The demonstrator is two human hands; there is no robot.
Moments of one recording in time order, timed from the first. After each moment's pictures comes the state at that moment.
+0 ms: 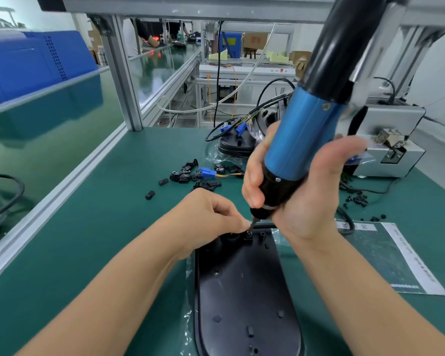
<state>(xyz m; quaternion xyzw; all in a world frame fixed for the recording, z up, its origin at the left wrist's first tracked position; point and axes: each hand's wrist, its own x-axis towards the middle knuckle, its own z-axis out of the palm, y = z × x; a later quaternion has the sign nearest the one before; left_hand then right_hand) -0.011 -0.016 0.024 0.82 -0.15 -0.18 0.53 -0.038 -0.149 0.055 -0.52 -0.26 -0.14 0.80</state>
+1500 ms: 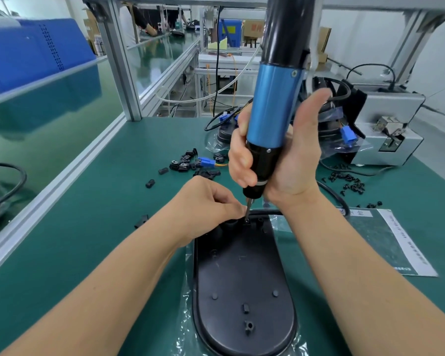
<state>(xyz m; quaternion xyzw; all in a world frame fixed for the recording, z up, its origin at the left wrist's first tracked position) -0.009 -0.017 0.015 0.82 -0.15 -0.13 0.53 -0.016 -0.152 0.066 -0.45 -0.30 0.04 0.84</state>
